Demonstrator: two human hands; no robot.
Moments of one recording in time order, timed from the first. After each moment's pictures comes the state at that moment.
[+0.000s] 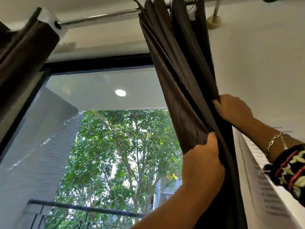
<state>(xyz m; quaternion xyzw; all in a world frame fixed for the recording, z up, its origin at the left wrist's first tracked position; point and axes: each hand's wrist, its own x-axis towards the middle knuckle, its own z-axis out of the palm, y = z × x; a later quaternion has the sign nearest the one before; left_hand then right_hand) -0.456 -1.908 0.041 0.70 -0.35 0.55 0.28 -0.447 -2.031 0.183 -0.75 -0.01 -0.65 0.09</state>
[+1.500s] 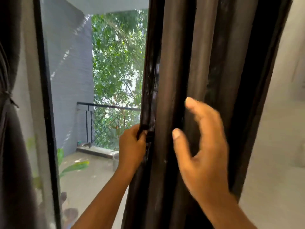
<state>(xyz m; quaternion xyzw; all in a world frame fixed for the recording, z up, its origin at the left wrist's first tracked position) -0.450 -1.695 -0.192 0.74 -0.09 0.36 0.56 -0.526 -1.826 -0.176 -0.68 -0.26 -0.58 0.37</state>
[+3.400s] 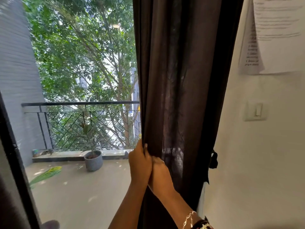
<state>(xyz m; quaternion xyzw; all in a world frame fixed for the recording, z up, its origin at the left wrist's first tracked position) -0.459 -1.681 -0.295 0.77 -0.14 0.31 0.54 -0.479 -1.746 -0.345 -0.90 -0.09 -0.32 0.27</state>
